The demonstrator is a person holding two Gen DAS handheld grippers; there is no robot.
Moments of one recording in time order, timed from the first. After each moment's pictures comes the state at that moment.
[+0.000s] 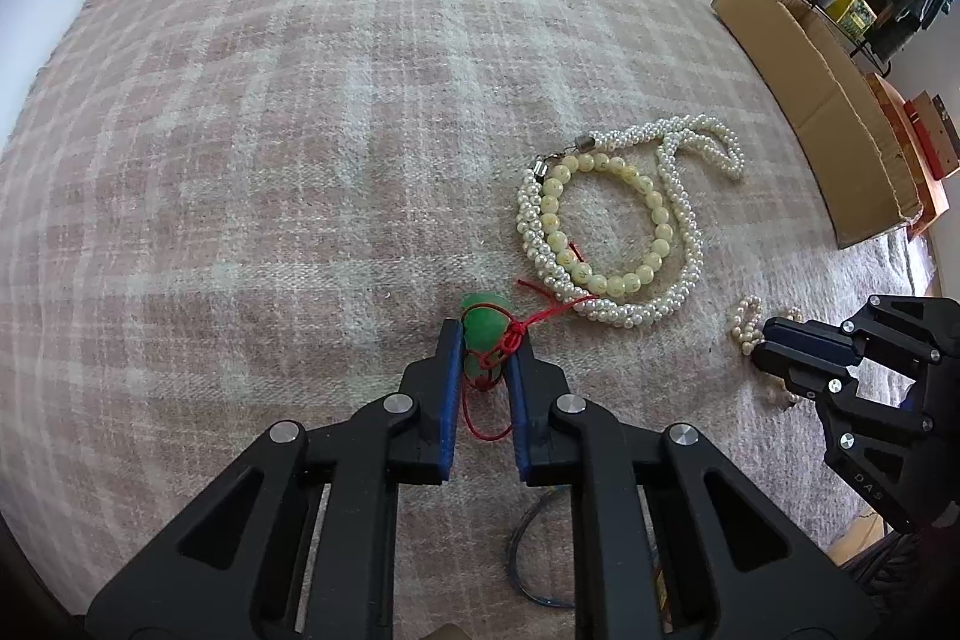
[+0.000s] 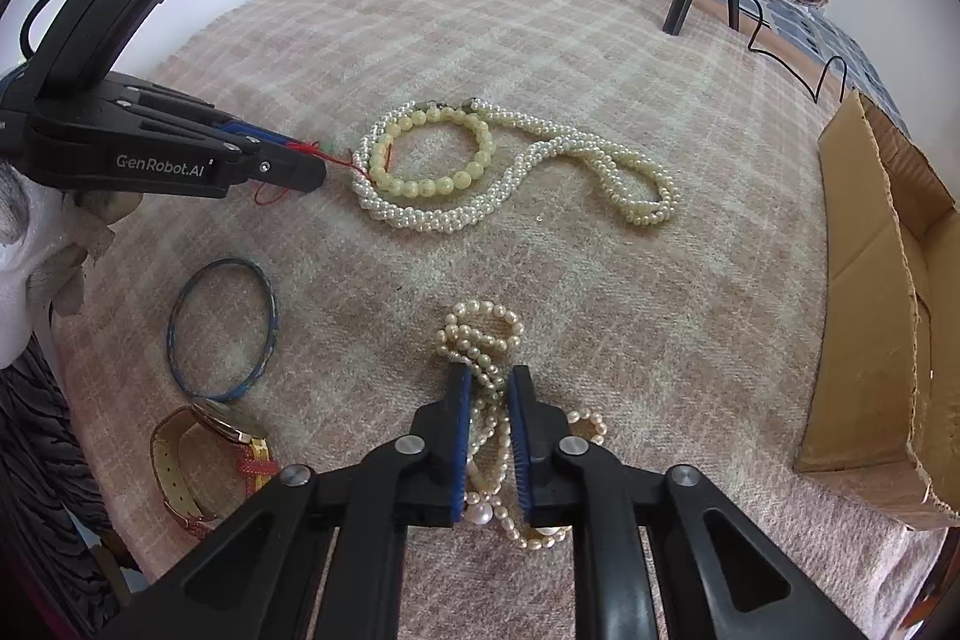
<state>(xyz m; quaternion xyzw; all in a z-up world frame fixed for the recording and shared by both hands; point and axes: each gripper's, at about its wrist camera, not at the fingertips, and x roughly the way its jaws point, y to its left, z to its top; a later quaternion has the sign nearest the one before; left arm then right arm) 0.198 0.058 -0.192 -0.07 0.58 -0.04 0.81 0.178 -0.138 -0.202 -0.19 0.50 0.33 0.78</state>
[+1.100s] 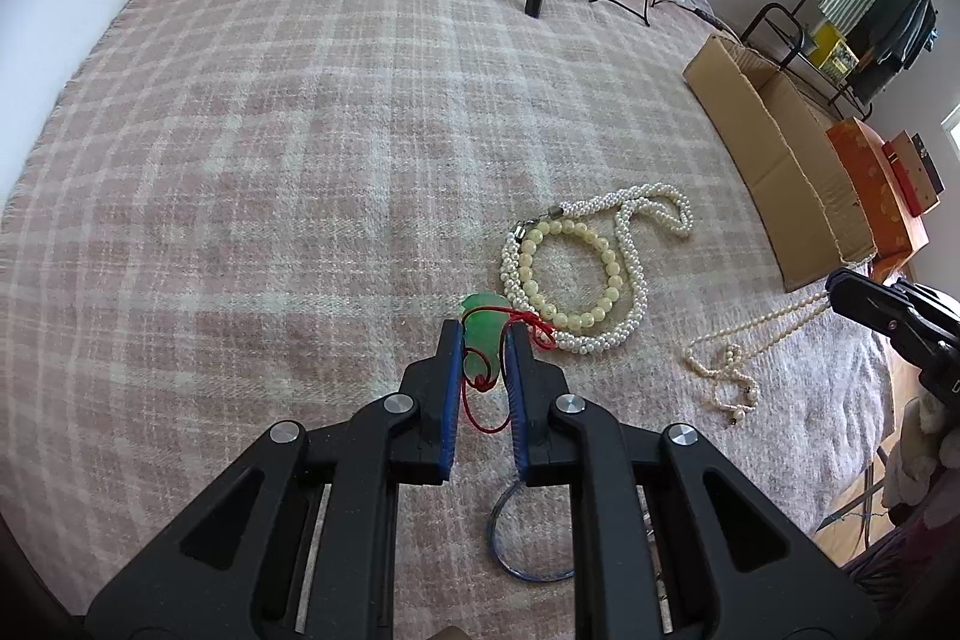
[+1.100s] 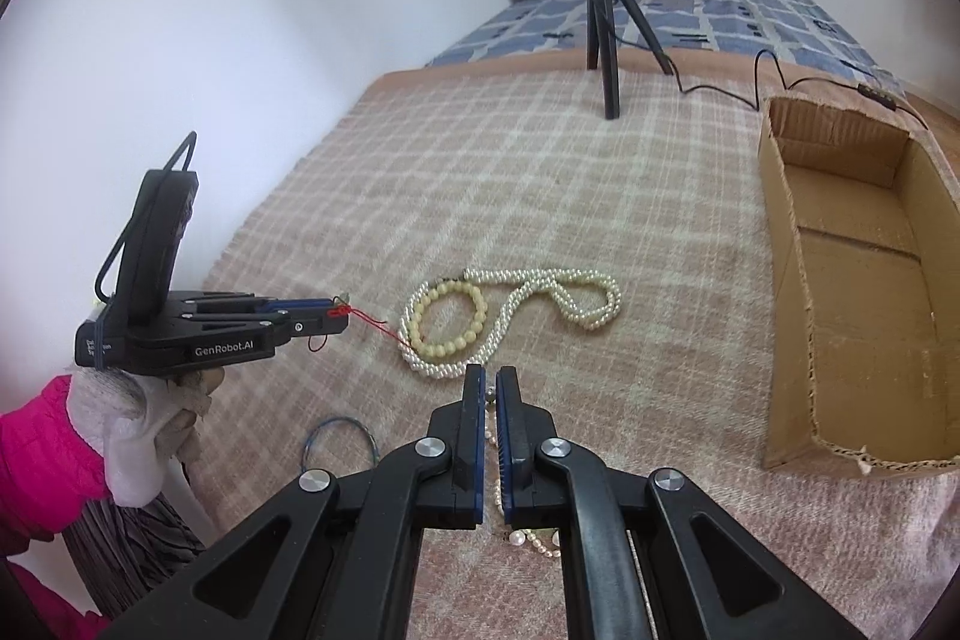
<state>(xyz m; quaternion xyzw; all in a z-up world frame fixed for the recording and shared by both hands) 0.173 0.074 -0.140 -0.10 0.53 -0.05 0.84 0.193 -0.185 -0.128 0.01 0.45 0.34 0.82</state>
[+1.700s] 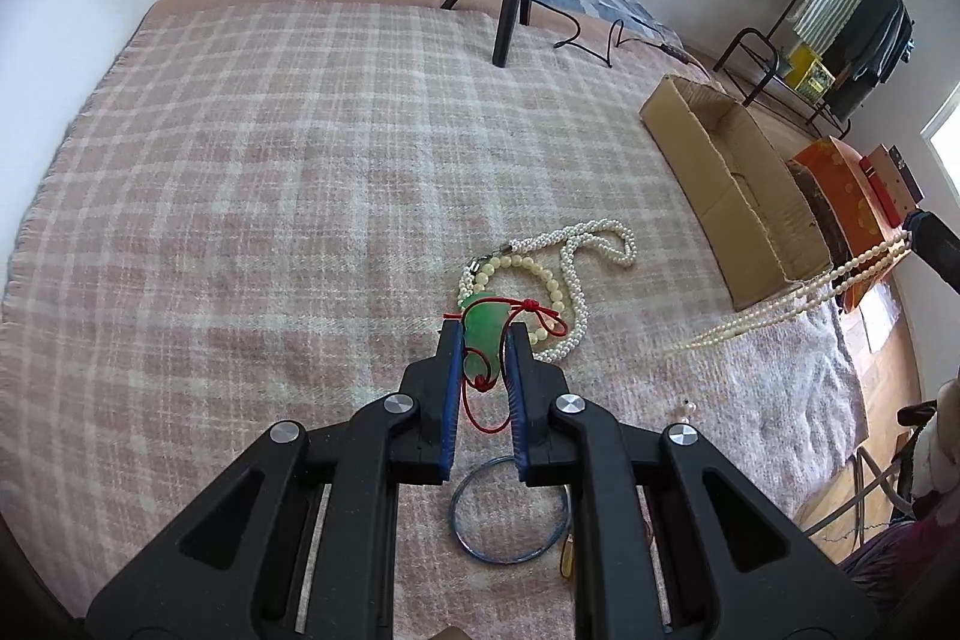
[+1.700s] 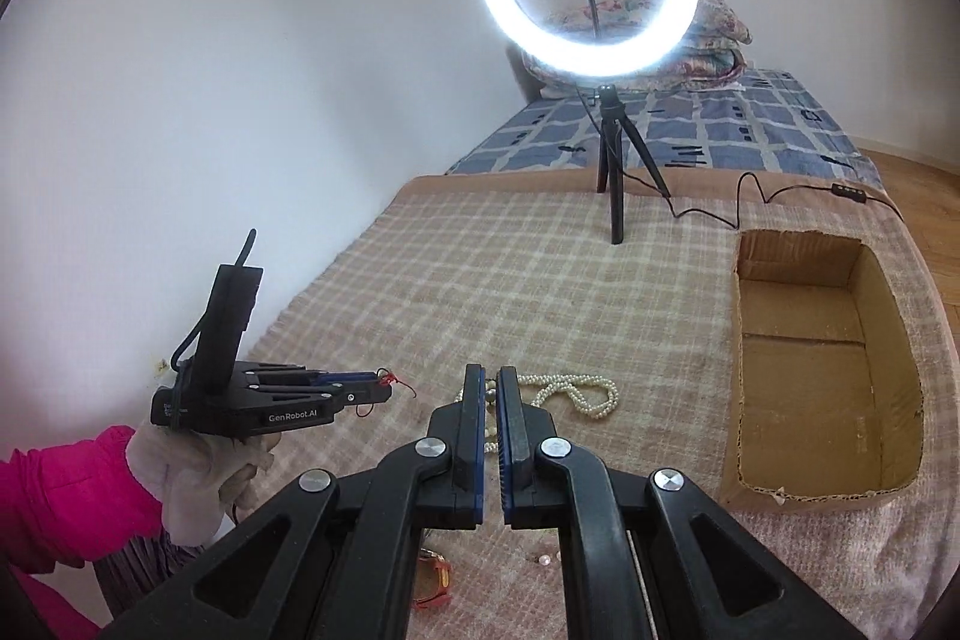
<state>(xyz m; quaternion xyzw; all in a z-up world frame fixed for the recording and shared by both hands) 0.162 0.064 -0.103 -0.11 0.49 -0.06 0.86 0.162 -0.208 -0.043 0.03 0.35 0.35 0.87</state>
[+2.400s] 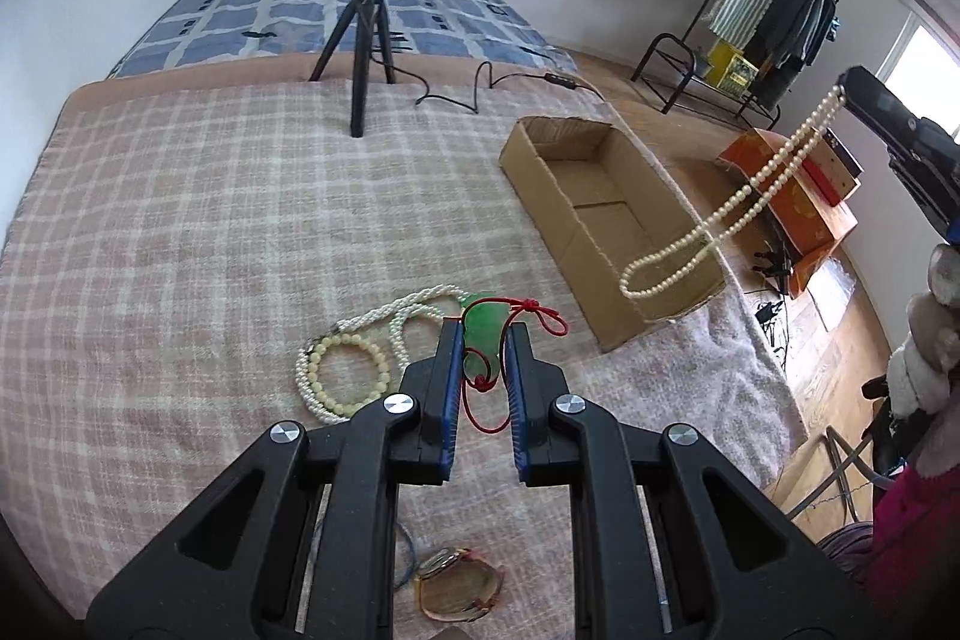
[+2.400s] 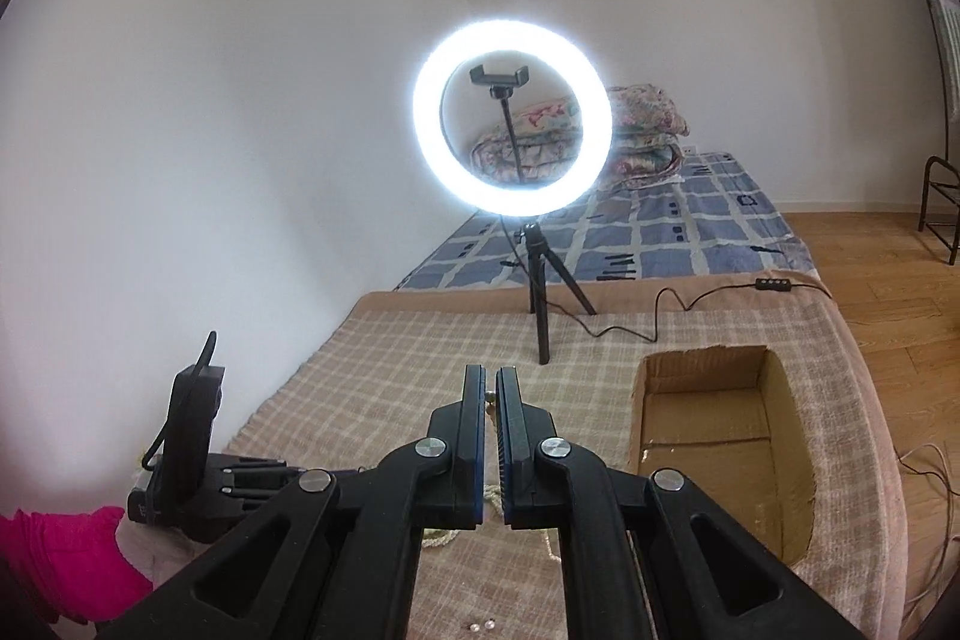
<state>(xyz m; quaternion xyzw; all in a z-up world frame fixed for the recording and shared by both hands) 0.178 -0.022 -0.048 -0.09 0.45 -0.15 0.88 0.186 -0.274 0.033 0.06 0.26 0.29 0.92</state>
